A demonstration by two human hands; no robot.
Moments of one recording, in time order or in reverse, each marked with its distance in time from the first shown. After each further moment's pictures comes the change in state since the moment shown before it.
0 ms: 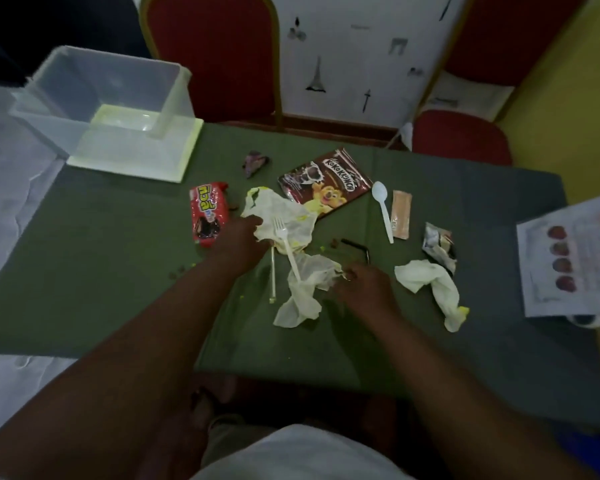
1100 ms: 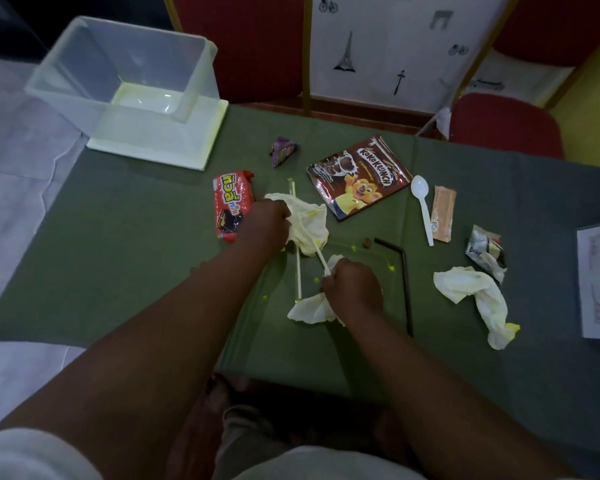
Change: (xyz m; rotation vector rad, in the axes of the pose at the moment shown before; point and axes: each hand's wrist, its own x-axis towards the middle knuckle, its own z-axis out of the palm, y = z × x) left_hand 0.046 -0.012 0.009 0.081 0.096 0.065; right_hand 0.038 -0.035 0.078 -0.252 0.083 -0.070
